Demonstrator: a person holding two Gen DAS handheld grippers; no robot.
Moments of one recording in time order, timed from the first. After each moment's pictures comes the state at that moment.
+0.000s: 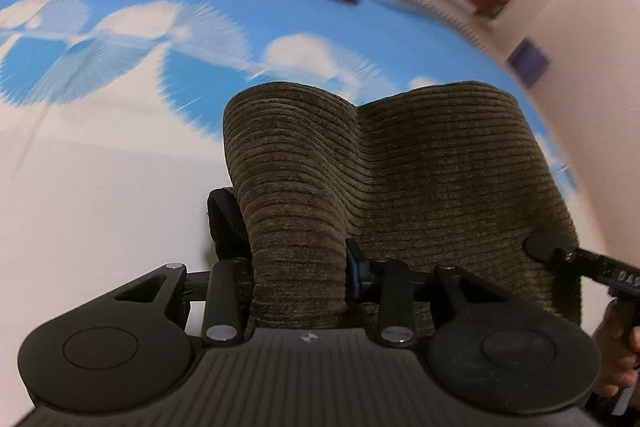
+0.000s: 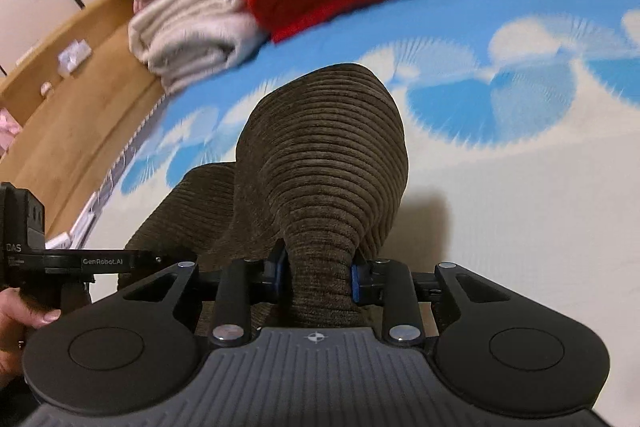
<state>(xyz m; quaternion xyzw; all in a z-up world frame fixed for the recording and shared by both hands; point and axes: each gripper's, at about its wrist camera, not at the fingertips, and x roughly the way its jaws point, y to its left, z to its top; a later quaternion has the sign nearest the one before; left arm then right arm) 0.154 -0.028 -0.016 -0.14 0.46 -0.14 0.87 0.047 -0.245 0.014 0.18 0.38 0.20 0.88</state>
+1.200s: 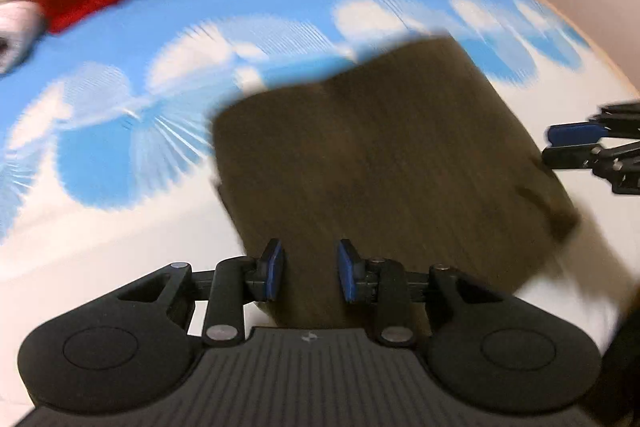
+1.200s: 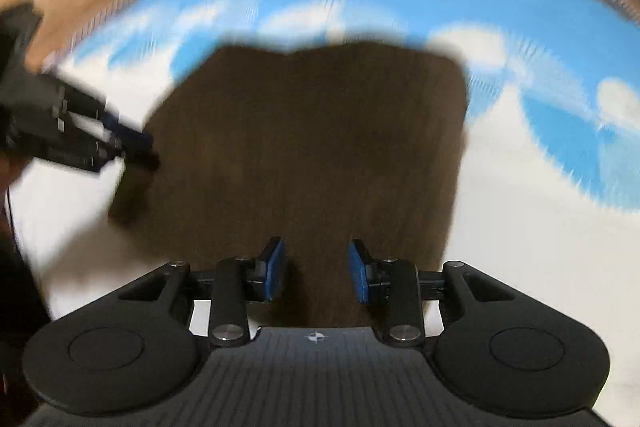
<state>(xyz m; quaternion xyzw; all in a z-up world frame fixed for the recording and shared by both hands) 0.205 -0.208 -0.027 0.09 0.47 -0.17 0.86 0.079 -0.359 -0.027 0.00 0.42 0.20 0.89</state>
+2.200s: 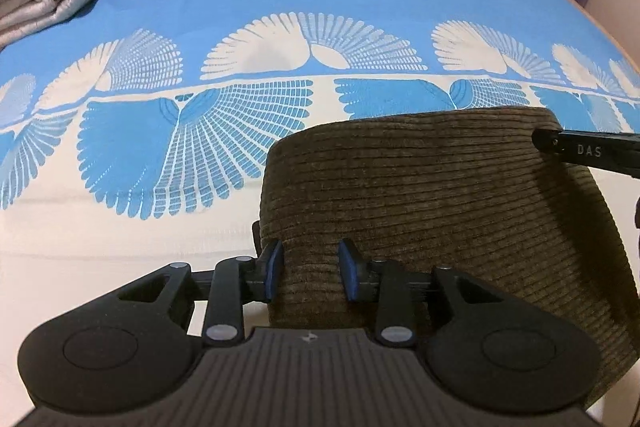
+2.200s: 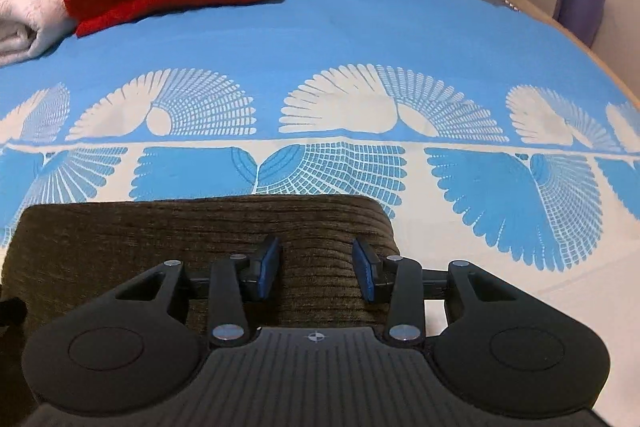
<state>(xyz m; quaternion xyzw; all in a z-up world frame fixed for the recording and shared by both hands) 0.272 -0.211 -0.071 0.04 0.49 -0.06 0.87 0.230 -0.322 -0.076 0.01 0.42 -0.02 0.91</state>
